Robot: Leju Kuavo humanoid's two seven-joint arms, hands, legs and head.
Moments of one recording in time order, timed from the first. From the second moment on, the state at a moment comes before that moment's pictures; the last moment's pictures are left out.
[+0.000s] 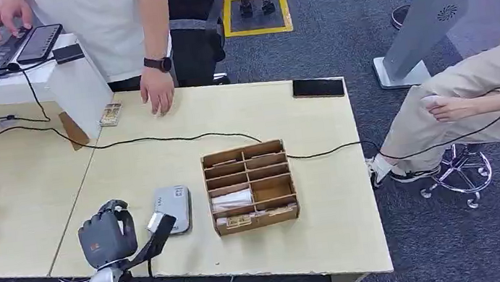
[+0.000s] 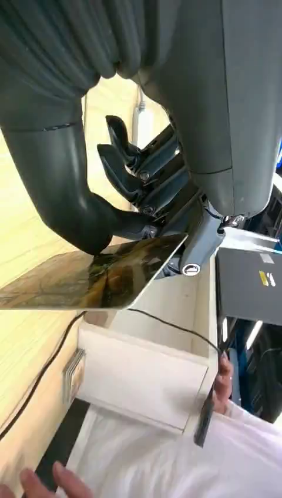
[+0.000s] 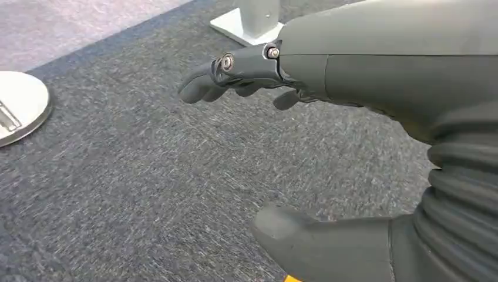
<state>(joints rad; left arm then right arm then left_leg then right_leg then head) -0.14 -0.29 0.40 -1.18 -1.39 0.70 -0.29 -0.08 0.32 -1.32 -0.56 0.73 -0.66 -0.43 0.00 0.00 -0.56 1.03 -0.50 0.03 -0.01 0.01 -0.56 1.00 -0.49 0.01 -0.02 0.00</state>
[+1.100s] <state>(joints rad) -0.16 -0.24 0.21 -0.98 -1.49 0.70 -0.09 -0.08 0.32 -1.30 -0.55 0.72 -0.66 -0.42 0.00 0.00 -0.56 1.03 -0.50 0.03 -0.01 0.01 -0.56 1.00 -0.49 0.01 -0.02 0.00</state>
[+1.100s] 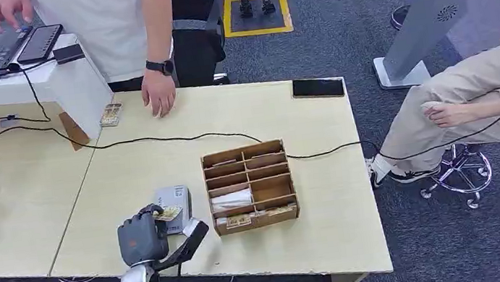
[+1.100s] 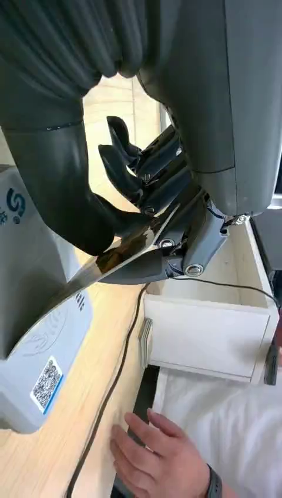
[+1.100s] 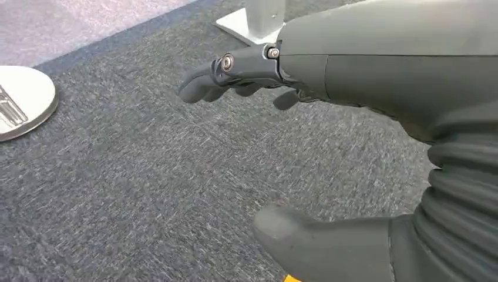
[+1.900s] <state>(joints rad) -0.25 -0.30 0.33 -1.08 -1.09 0.70 -0.50 -0.08 0.32 -1.28 -0.56 0.73 -0.66 -0.40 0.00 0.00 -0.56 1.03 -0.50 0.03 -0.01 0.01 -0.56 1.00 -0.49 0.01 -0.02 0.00</state>
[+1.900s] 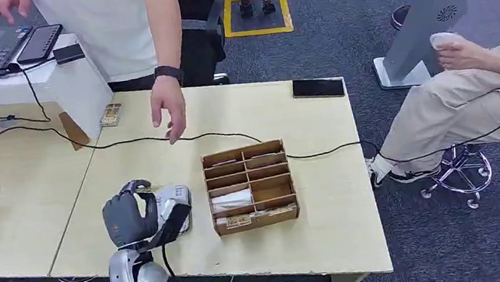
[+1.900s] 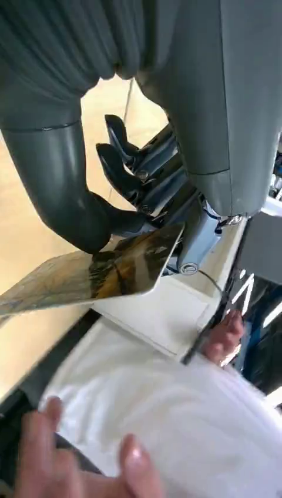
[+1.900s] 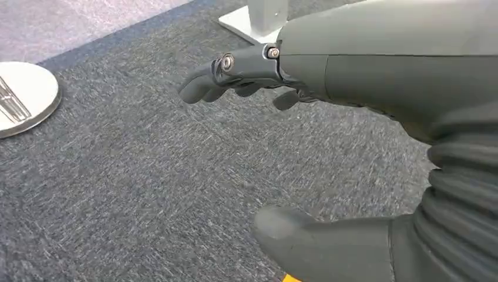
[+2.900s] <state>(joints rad) -0.54 -0.28 0.31 -1.08 -0.81 0.70 -0.43 -0.08 0.32 -1.25 -0.55 0.76 -0.66 -0.41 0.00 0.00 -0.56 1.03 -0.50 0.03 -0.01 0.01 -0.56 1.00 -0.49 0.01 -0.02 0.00</state>
